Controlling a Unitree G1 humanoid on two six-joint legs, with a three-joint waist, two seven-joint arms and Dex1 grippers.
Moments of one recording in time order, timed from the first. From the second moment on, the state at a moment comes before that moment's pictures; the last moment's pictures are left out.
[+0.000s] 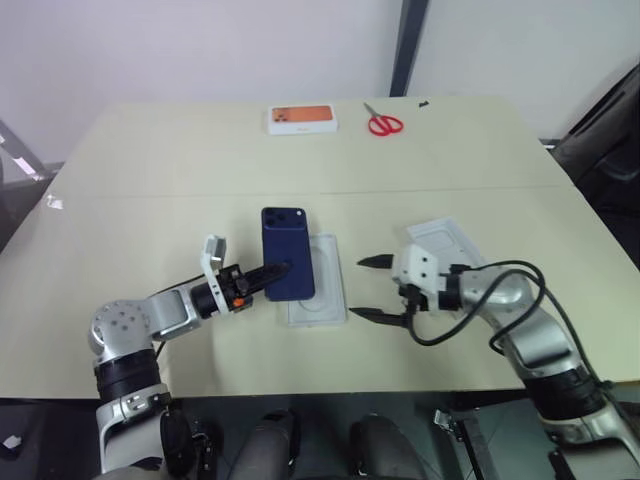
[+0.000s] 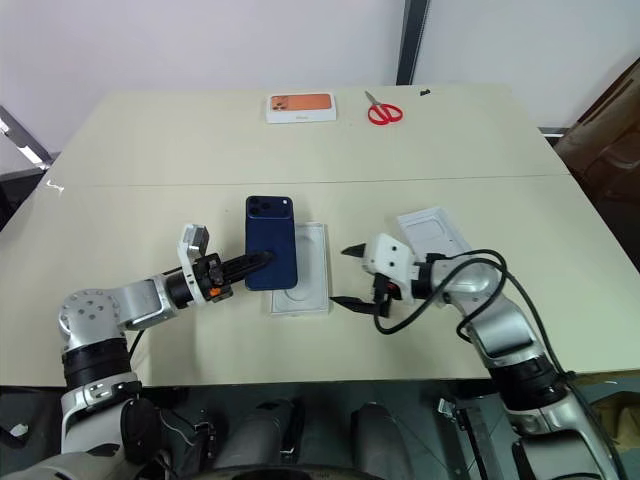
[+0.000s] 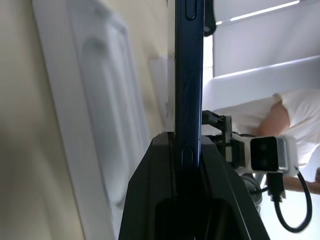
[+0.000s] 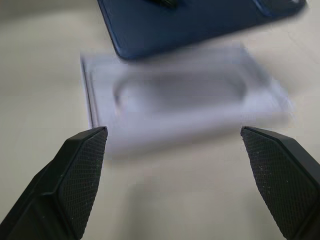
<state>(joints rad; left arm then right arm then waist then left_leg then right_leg) -0.43 0.23 0.53 0.10 -1.07 1.50 -0.44 -0.30 -0.64 0.15 -0.14 0.18 0.25 1.06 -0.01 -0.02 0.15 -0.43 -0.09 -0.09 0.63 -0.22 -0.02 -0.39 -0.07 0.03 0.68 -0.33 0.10</state>
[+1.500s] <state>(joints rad) -0.40 0.44 0.13 0.02 -0.71 1.03 -0.52 -0.45 -0.53 0.25 0.09 -0.01 0.10 0.87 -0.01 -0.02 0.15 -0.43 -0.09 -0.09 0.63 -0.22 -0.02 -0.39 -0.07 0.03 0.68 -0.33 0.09</state>
